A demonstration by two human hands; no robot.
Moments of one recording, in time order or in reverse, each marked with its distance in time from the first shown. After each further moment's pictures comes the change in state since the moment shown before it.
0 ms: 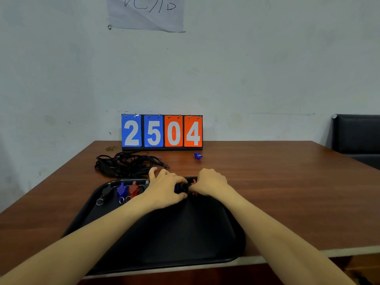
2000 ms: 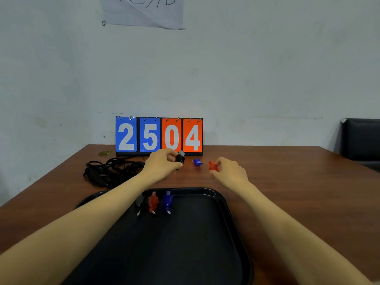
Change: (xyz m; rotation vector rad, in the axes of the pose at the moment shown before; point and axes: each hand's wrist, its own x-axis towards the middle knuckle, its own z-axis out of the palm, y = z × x) left_hand 0.080 -0.016 -0.025 -0.540 0.232 -0.255; right_hand 0.048 0.056 -0.023 0.140 0.313 -0.018
